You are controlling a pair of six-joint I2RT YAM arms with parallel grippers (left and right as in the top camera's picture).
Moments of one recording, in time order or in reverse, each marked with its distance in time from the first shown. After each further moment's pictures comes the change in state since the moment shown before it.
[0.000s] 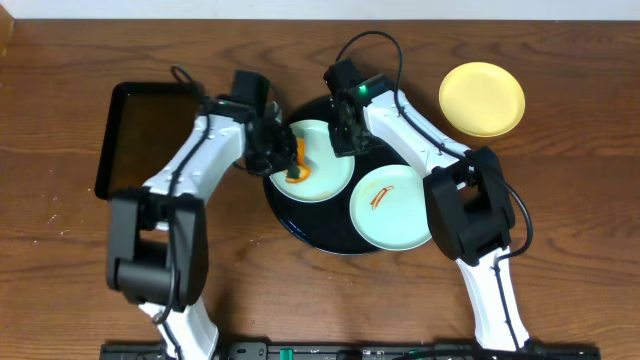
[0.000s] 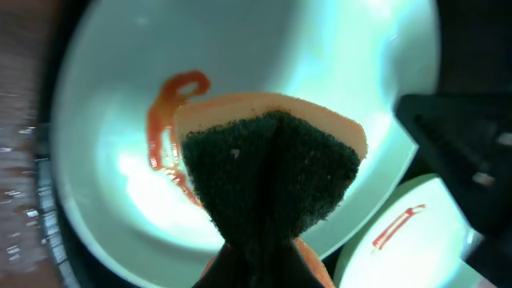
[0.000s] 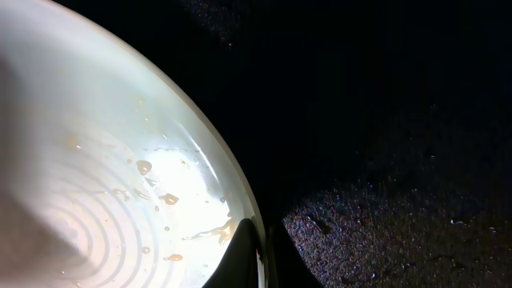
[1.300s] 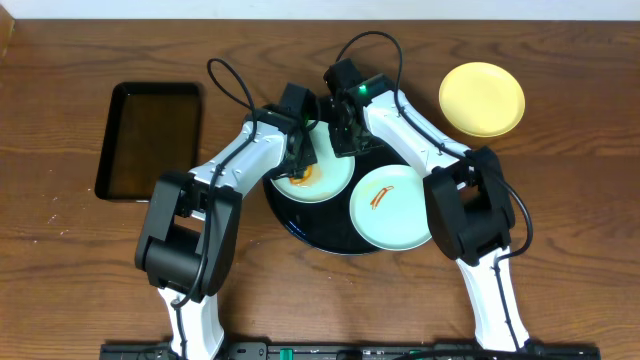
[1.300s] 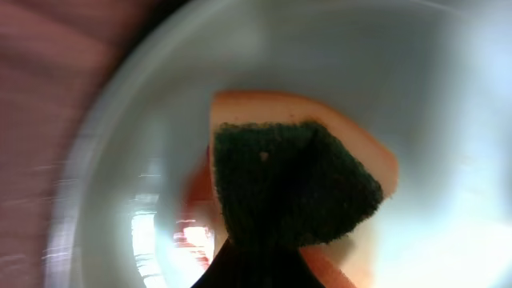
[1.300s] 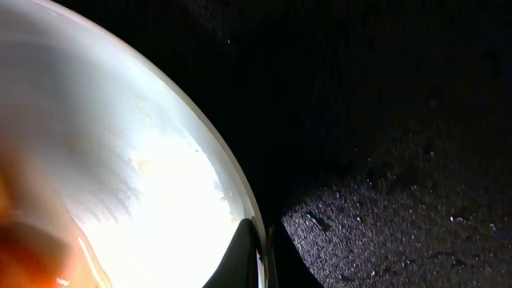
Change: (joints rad) left arm -0.154 0.084 0.008 0.062 -0.484 -0.173; right arm 0.000 0.000 0.000 -0.006 0.000 0.003
